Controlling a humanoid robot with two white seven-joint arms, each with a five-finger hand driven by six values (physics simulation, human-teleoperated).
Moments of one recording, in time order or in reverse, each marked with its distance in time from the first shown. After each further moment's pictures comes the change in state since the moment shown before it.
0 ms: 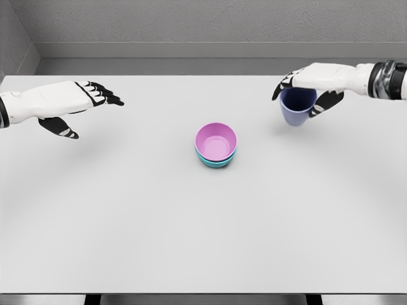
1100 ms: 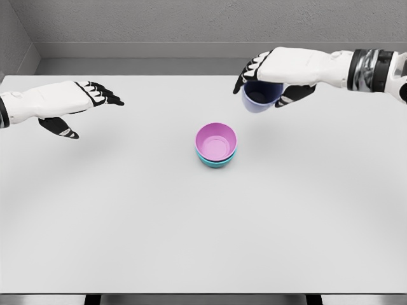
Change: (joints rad) left arm 0.000 -0.001 0.000 -0.001 0.000 0.000 0.000; right arm 0.006 0.030 -0.078 -0.270 0.000 -0.001 0.000
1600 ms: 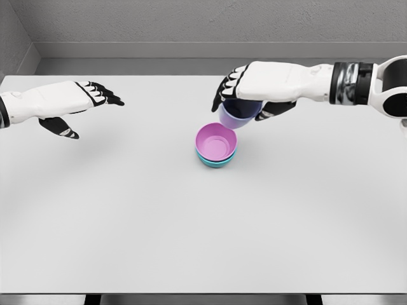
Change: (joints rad) left arm 0.002 -0.001 0.000 0.000 0.000 0.000 0.000; right arm 0.026 0.019 0.010 -0.101 -0.002 -0.006 0.000
